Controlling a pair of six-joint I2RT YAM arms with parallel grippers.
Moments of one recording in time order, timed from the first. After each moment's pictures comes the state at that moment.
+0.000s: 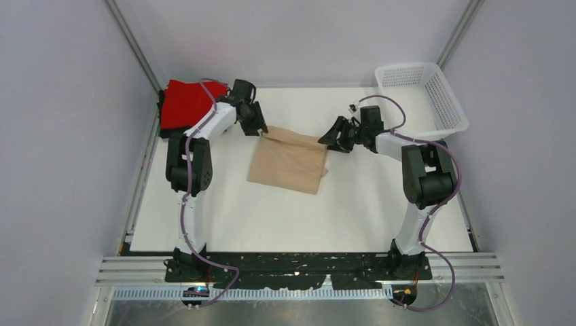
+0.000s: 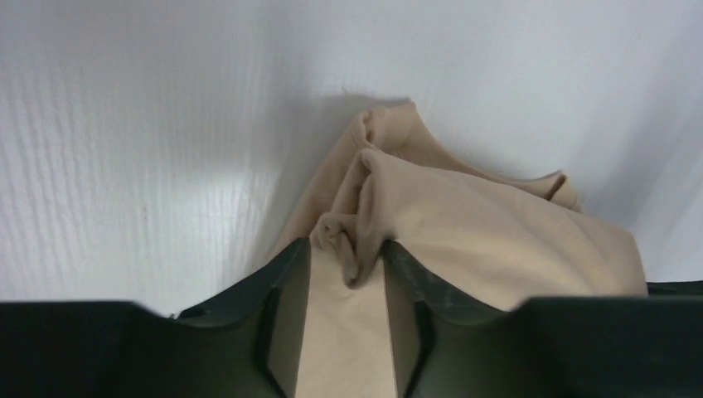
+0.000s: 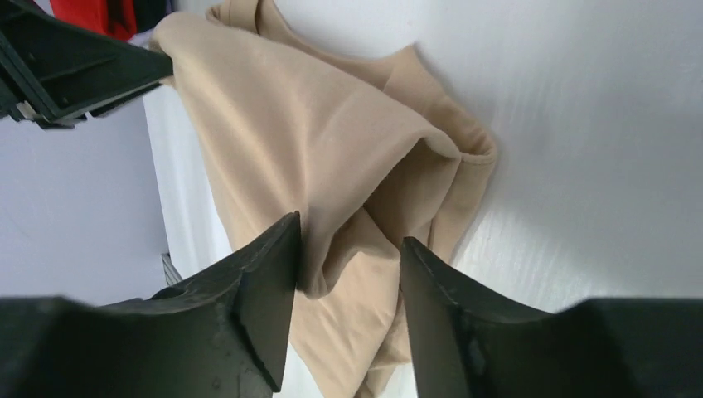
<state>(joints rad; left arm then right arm) -0.29 2.15 1.80 -0.66 0.14 -0.59 0.17 1.88 1.13 0.02 -0.62 0.62</state>
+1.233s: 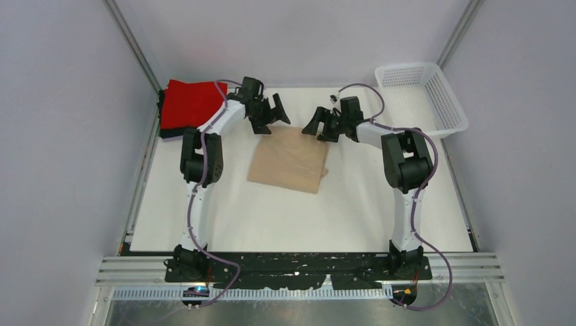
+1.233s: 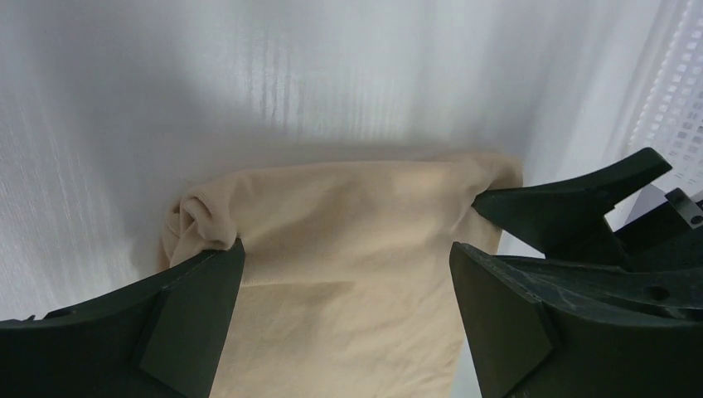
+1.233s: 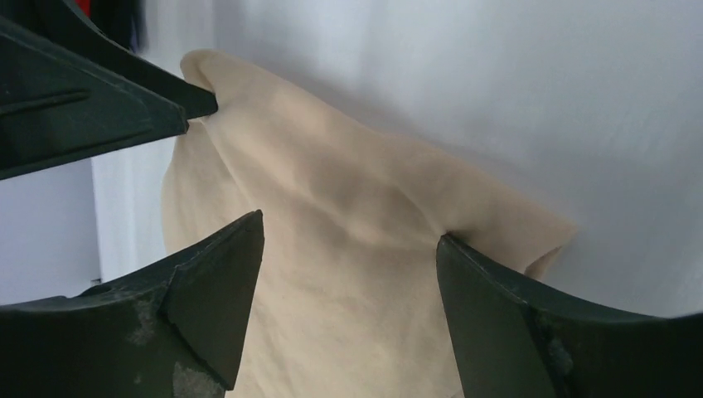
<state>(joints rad) -0.30 2.36 2.05 -0.61 0.38 -0.61 0.27 2.11 1.42 0.04 -0.52 0.52</state>
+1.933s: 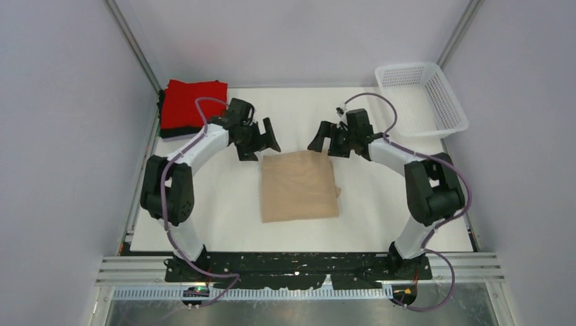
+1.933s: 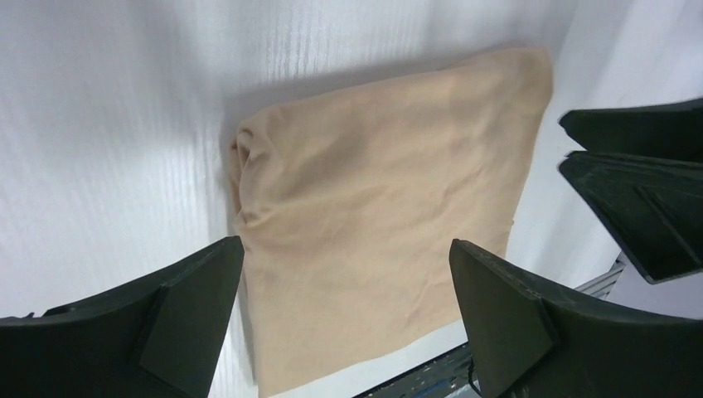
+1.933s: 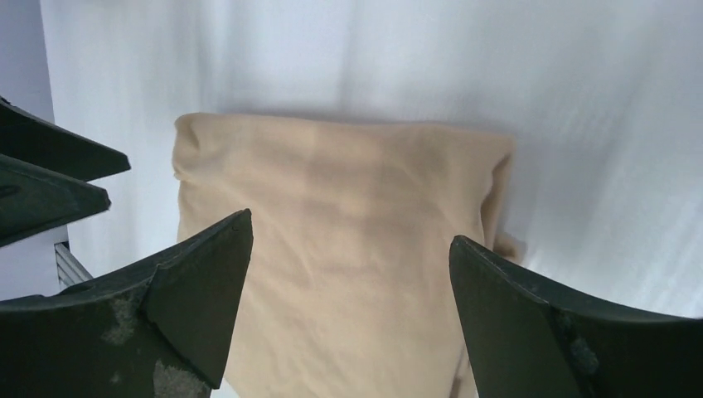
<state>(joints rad) -0.35 1.84 1.38 -0.59 0.32 -0.63 0.32 1.81 1.10 -0.07 -0.43 0.50</state>
